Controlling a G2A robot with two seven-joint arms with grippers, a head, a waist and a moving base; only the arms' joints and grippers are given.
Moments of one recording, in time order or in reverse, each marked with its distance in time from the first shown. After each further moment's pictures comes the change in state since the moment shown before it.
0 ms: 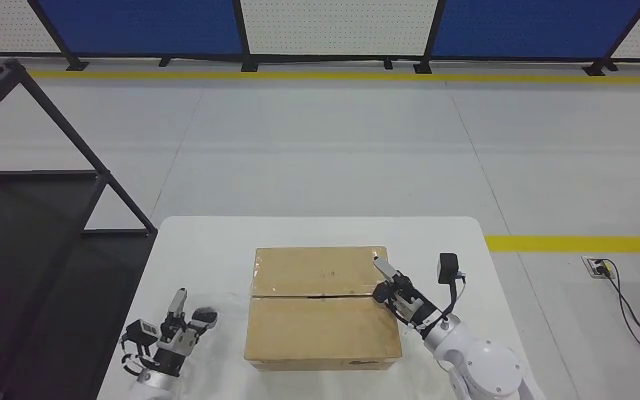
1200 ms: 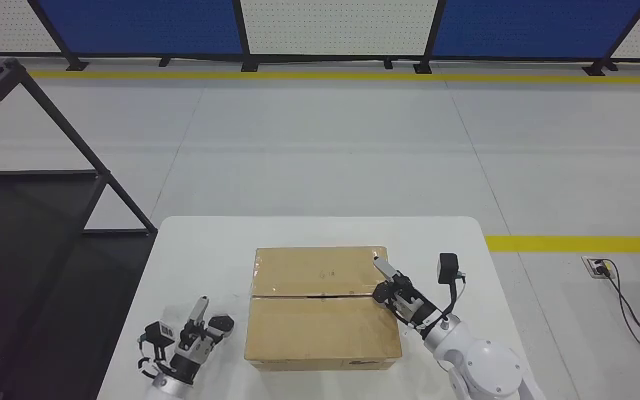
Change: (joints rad) left arm -0.013 -0.038 0.035 0.024 0.066 0.006 -0.059; right arm 0.000 0.000 0.000 0.000 0.000 0.000 0.000
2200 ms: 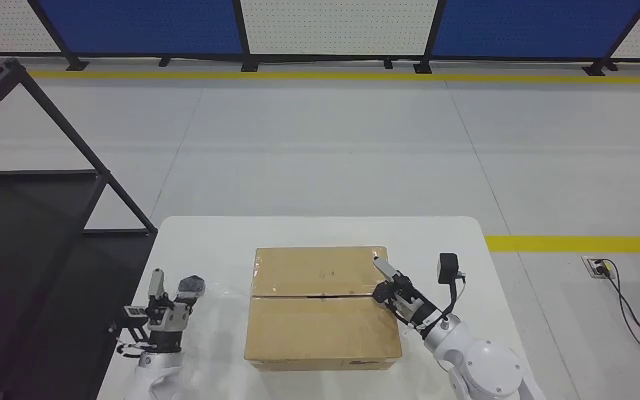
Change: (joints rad) left arm -0.079 -0.049 -0.047 -0.004 -0.035 -0.230 0.182; right arm 0.000 0.000 0.000 0.000 0.000 0.000 0.000
